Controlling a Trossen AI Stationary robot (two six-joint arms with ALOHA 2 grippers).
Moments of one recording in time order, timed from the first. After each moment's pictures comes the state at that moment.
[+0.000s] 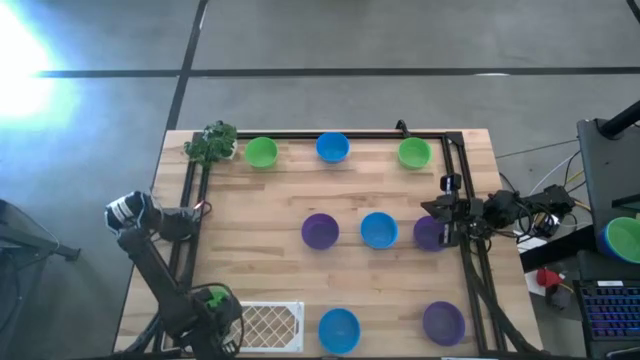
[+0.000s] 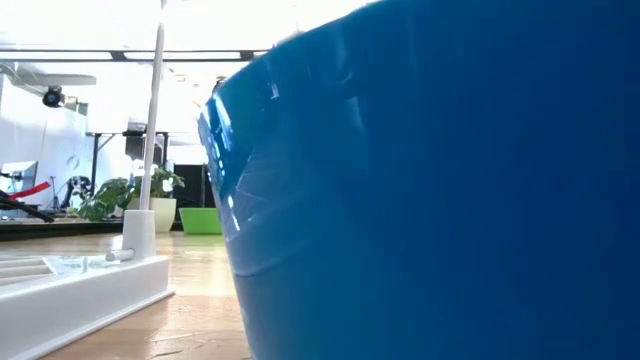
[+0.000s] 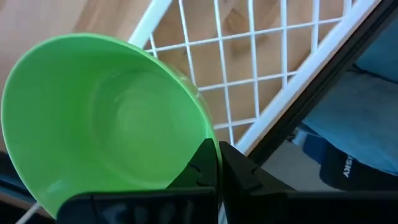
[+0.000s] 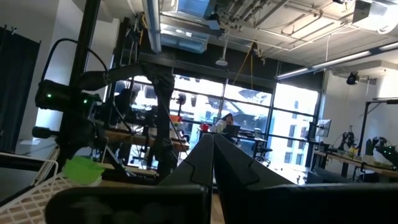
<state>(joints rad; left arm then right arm) -1.01 1.68 1.30 -0.98 0.03 -1.64 0.28 0.01 0.01 0.39 0.32 -0.29</state>
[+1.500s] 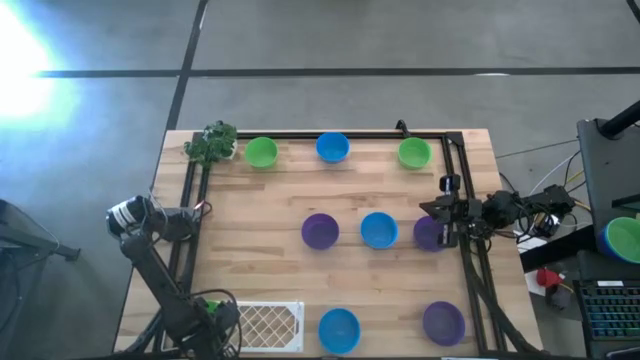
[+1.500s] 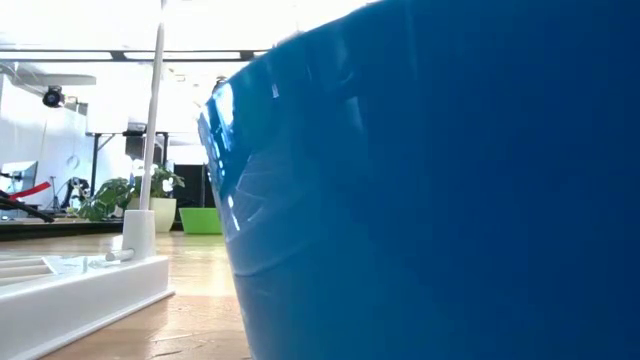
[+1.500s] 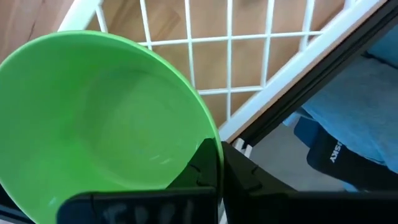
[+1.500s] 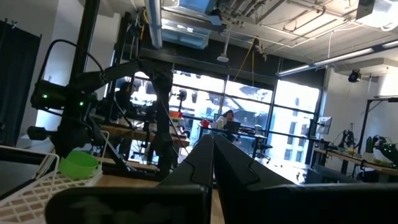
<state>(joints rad) -1.02 1.72 1.26 -0.89 0.16 -1.76 0.28 0.01 0.01 0.37 0.32 -0.29</state>
